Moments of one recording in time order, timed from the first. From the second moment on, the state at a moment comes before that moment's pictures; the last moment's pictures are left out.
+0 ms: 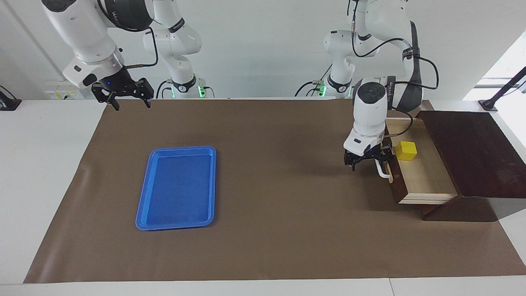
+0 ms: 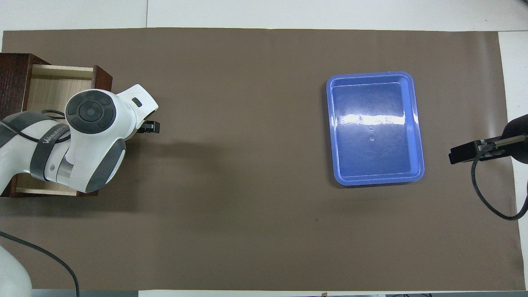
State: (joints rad) left arm -0.24 0.15 -0.03 -2.03 0.37 2.22 -0.35; right arm 0.05 -0.13 -0.05 -1.81 0.01 1.57 -0.12
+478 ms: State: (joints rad) left arm -0.25 0.14 -0.03 -1.73 0.23 1.86 -0.37; right arm 0.09 -0.21 -0.04 -1.98 0.09 1.73 -0.37
